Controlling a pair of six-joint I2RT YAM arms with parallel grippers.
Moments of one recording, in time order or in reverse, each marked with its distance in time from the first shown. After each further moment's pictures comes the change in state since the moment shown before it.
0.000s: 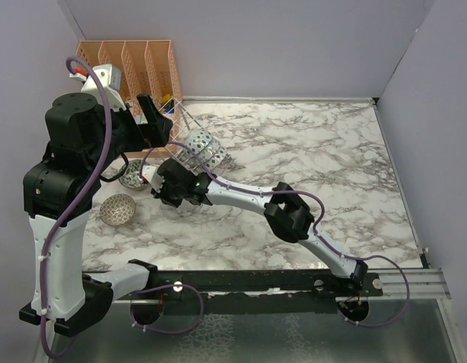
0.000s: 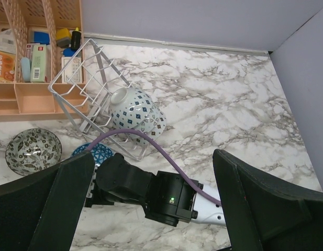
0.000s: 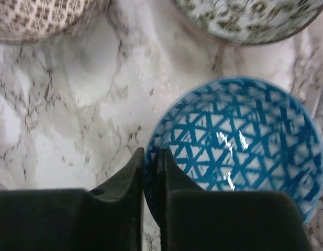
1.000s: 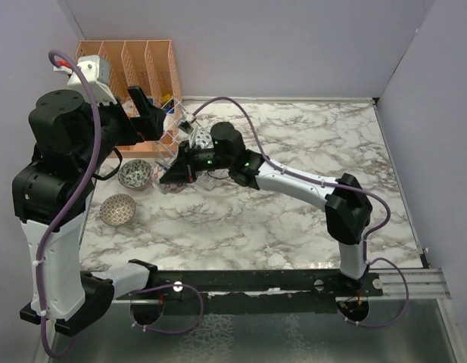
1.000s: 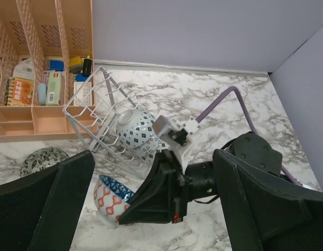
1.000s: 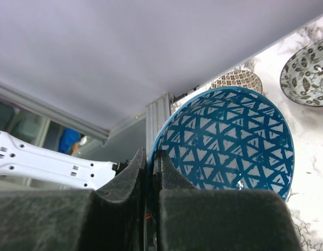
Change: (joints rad) left arm 0.000 0.024 0.100 0.004 -0.033 0.032; right arm -0.124 -0.514 -0.481 0.541 -0.524 0.754
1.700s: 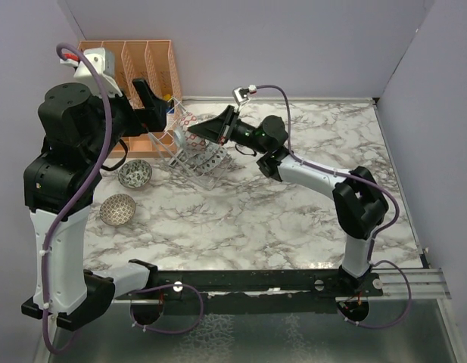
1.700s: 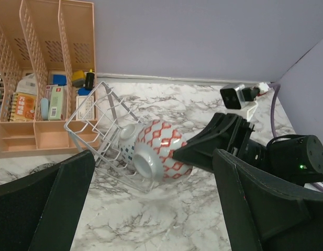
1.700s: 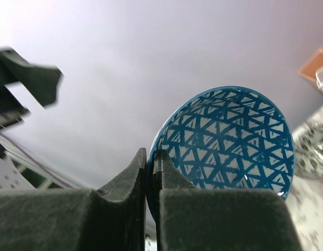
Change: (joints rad) left arm 0.000 0.022 -0.031 0.105 -0.025 0.025; right arm -0.245 -0.087 -0.260 0.642 0.082 0.595
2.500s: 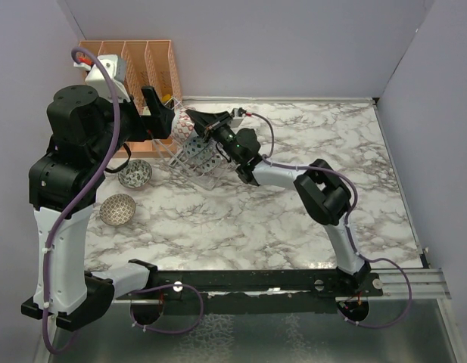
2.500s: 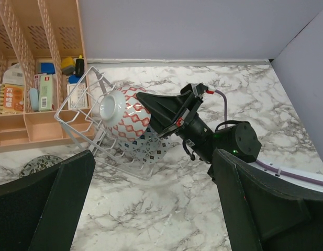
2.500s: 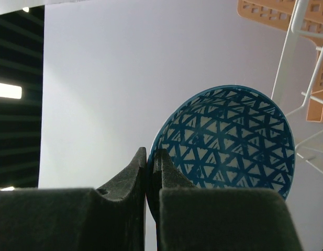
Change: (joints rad) left arm 0.000 -0.020 -0.069 -0.013 0.074 0.027; right arm 0.037 0.318 0.140 0.200 0.587 0.519
